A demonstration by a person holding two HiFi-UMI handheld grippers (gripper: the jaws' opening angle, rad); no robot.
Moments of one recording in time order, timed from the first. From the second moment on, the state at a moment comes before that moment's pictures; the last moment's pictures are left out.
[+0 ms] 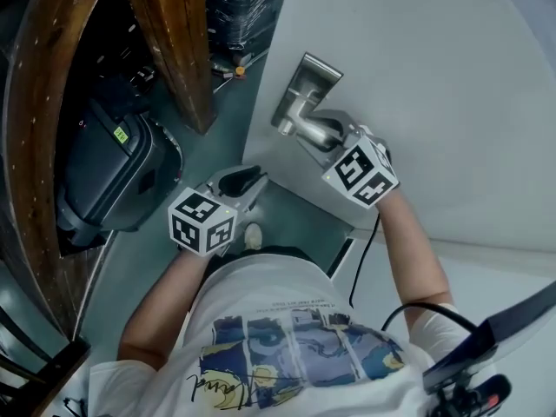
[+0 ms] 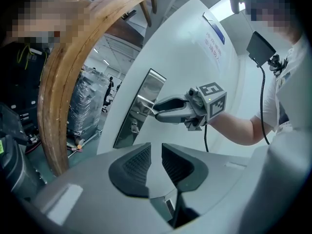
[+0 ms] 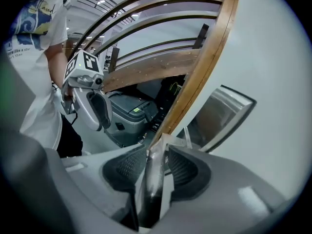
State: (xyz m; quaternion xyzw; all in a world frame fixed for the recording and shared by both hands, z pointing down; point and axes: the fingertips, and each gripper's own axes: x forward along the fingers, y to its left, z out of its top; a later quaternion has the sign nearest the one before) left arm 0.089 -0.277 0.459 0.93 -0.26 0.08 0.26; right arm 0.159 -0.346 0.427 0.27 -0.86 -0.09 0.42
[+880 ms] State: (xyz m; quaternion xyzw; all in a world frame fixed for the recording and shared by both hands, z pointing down) left arm 0.120 -0.327 0.486 0.89 -0.29 0.02 0.36; right arm 0.155 -0.353 0.439 0.28 -0.88 -0.06 0.38
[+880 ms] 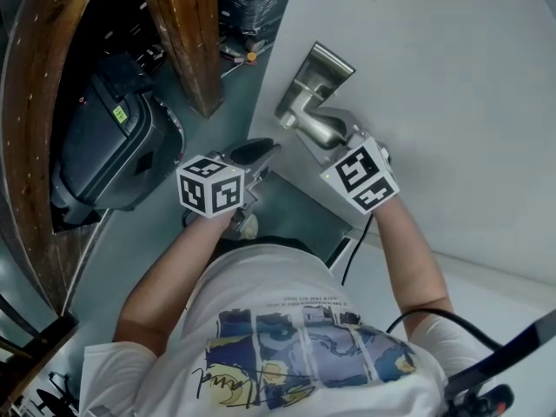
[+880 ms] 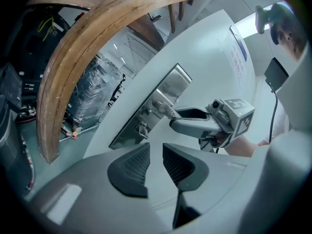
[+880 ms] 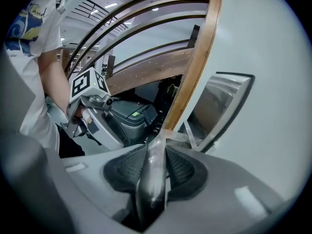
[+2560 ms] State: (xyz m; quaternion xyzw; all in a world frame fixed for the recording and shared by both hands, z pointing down) left arm 0.149 -0.381 0.505 0.74 -0.23 -0.20 0.60; right arm 0.155 -0.351 0.438 0.28 -0.88 -0.05 0.38
